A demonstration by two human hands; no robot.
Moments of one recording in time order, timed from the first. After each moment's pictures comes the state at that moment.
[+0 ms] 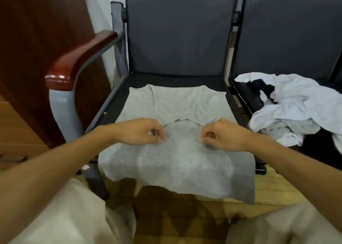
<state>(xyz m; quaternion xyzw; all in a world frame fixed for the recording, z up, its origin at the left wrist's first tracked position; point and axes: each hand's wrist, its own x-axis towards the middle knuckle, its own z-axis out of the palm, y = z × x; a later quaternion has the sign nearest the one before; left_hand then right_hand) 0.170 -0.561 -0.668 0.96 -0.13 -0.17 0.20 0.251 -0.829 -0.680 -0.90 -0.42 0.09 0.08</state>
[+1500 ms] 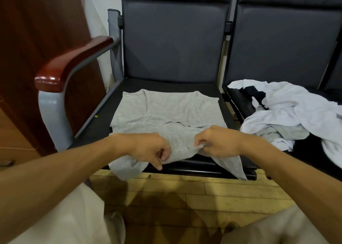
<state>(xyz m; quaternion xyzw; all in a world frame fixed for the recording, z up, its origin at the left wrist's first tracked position) 0.180 -0.609 -0.690 0.94 -0.21 -0.22 0.16 0.248 -0.835 -0.669 -0.88 -0.45 0.15 0.03</state>
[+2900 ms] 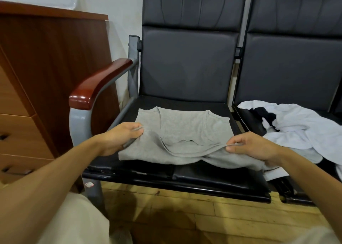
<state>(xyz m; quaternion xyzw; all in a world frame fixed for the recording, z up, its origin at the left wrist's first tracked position) 0.152 -0.519 -0.653 0.79 0.13 -0.06 0.60 0.275 -0.875 -0.651 -0.86 -0.28 0.21 0.38</state>
